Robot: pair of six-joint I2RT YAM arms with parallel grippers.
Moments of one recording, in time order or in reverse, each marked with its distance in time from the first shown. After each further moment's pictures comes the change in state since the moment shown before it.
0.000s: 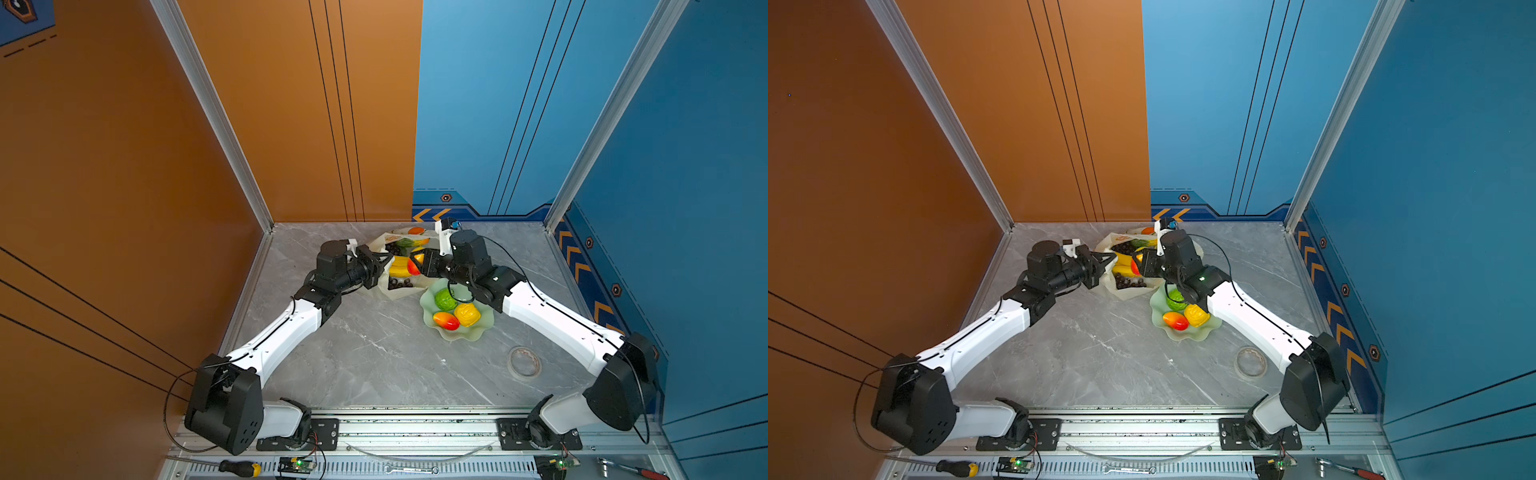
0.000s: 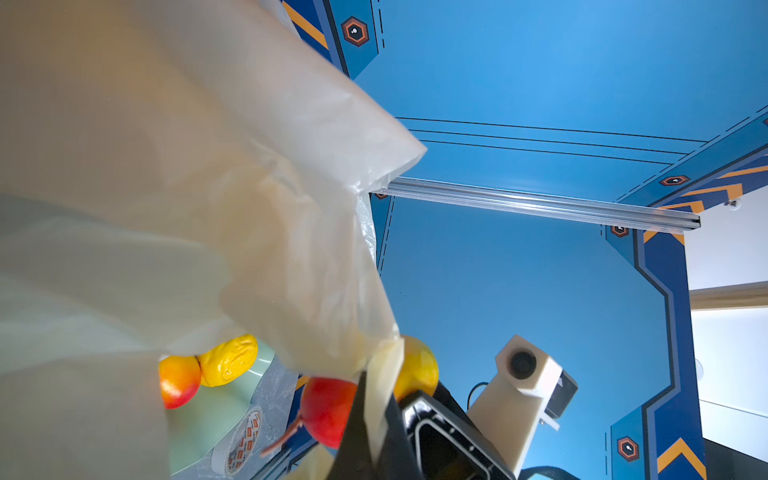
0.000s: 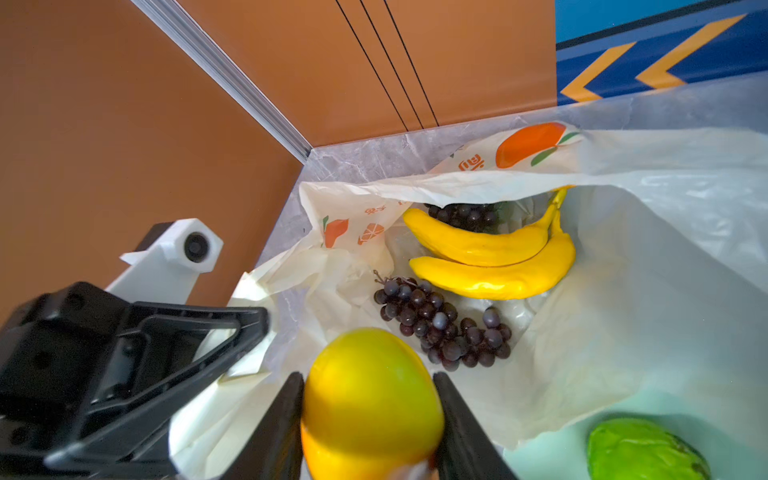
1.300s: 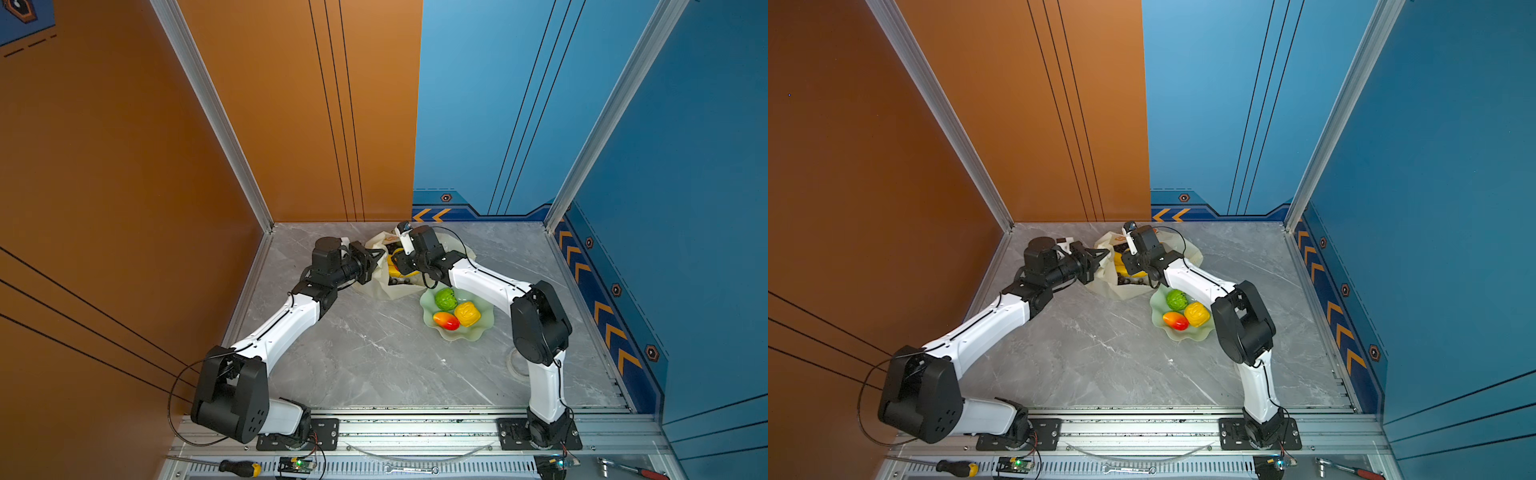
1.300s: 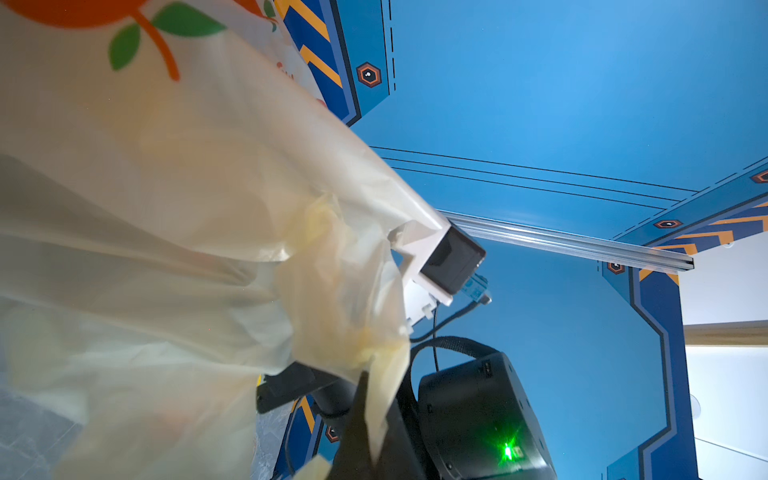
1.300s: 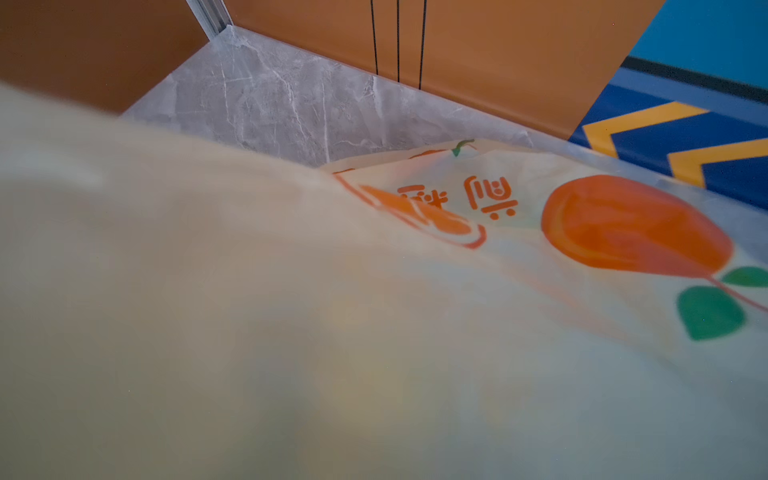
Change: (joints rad) left arm 0.076 0.051 0.015 0.015 0.016 -0.018; right arm -0.024 0.520 0.343 0.001 0.023 -0.389
